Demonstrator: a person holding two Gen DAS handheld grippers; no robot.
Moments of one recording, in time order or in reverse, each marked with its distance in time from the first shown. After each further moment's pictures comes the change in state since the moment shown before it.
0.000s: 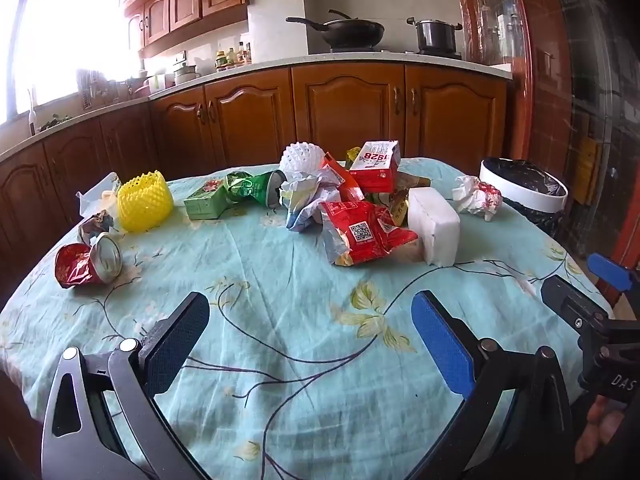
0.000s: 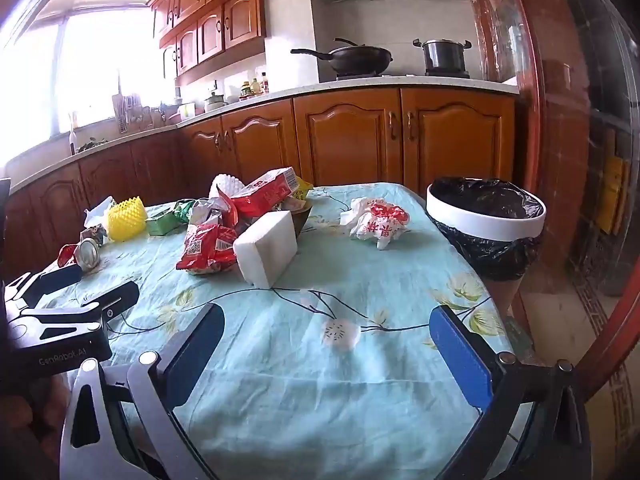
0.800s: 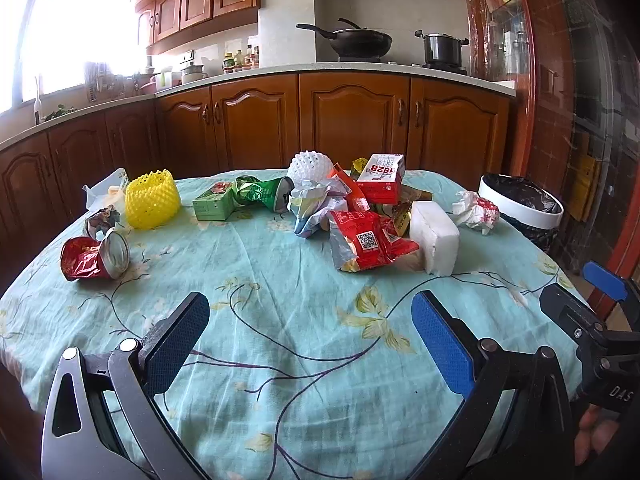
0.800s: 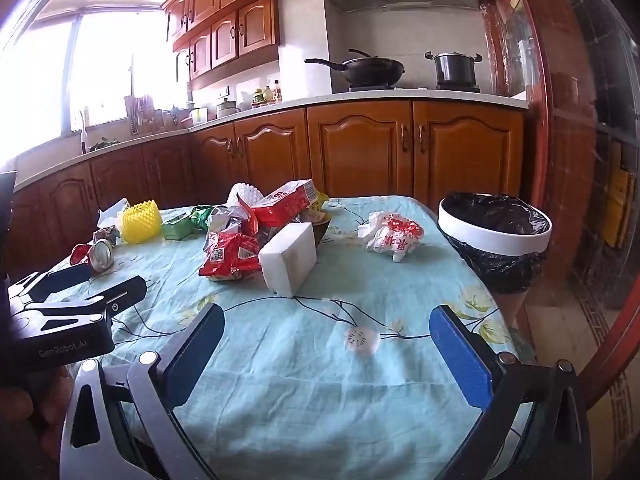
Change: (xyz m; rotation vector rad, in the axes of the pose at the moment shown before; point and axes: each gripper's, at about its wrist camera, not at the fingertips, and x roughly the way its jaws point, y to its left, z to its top) left arm -0.008 0.021 -0.001 -0.074 -0.001 -0.050; right arm -0.015 0.018 0.005 -0.021 -0.036 0.035
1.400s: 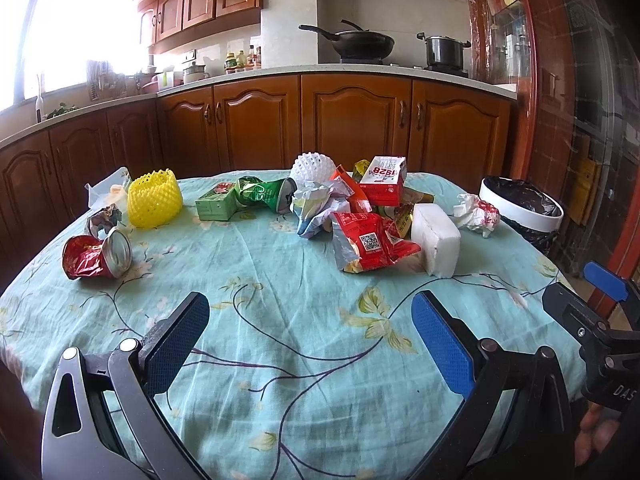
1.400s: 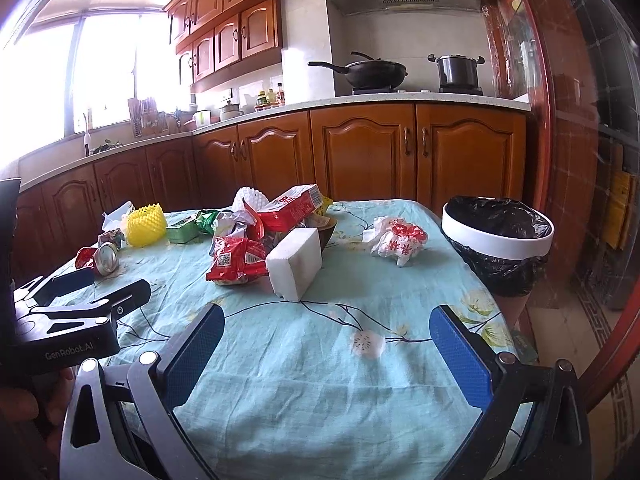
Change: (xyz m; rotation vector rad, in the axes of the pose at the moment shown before) left arm -0.002 0.002 0.000 -0.008 -0.004 0.001; right arm -0.002 0.002 0.004 0.000 -0.005 0.010
